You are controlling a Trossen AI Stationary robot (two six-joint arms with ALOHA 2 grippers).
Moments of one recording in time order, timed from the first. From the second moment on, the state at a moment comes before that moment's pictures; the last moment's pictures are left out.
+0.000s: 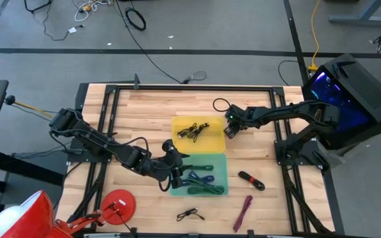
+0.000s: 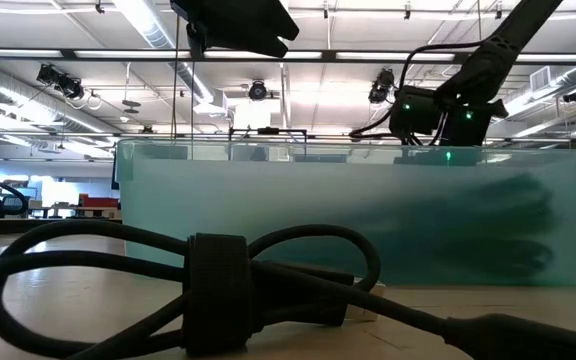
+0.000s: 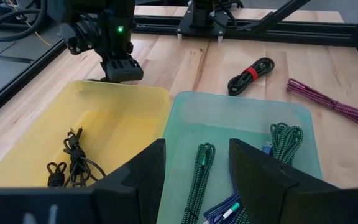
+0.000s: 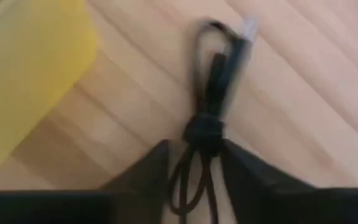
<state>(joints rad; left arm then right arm) -0.44 1.57 1.06 -0.07 -0.65 -0.33 -0.41 1.54 0.67 -0.36 0.21 0.36</state>
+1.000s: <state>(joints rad) -0.43 1.57 1.06 -0.07 -0.66 -0.33 -0.24 1.17 1.02 -0.75 0.15 0.27</state>
